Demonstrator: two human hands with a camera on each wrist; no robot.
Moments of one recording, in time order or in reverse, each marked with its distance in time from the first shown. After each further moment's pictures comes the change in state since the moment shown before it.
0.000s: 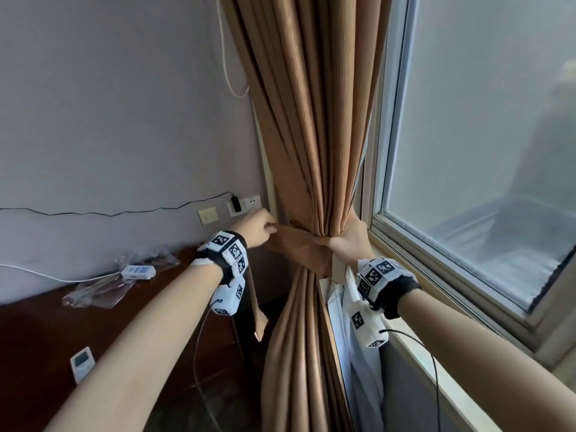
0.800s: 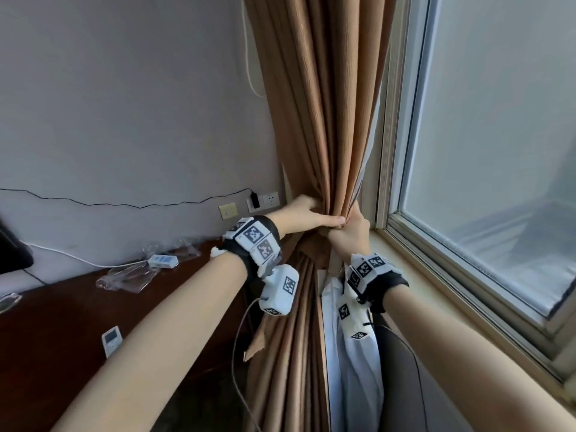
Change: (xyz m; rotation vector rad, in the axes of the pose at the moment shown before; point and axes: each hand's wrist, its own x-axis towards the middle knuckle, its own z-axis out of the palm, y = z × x) left_hand -0.055 0.092 -0.031 -0.597 -0.131 0.050; right_hand -0.003 -0.007 0.026 0.039 0.130 0.048
